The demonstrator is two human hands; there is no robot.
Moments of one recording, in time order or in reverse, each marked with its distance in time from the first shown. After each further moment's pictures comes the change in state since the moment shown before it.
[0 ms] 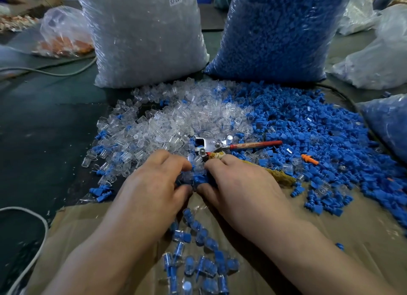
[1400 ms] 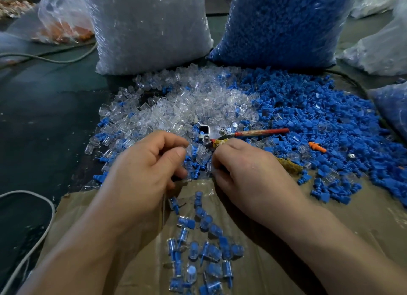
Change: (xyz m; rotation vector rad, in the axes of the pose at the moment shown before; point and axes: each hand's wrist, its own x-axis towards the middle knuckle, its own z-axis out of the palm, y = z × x) left_hand -0.006 -0.006 -0.008 -0.639 0.080 -0.156; right_hand -0.003 0.008 0.000 0.172 0.097 -0.080
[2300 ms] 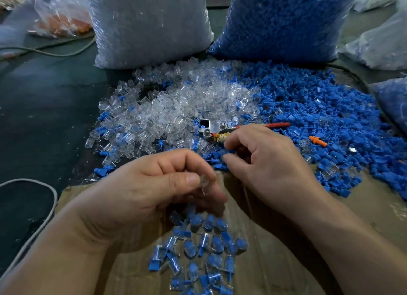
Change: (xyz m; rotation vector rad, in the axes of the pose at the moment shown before) left_hand -0.007 -0.010 -0.012 -0.717 -0.749 -0.116; right_hand -0.006 0.012 -0.008 0.199 0.108 0.137
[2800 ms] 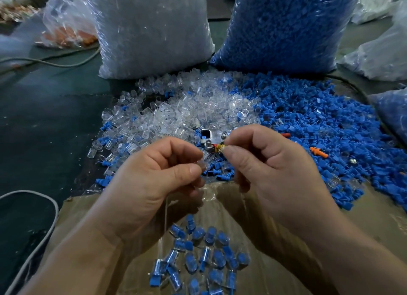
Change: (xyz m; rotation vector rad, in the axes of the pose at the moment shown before) left_hand 0.008 0.003 0.012 -0.096 0.472 0.112; right_hand -0.010 -0.018 -0.008 0.555 0.012 0.082
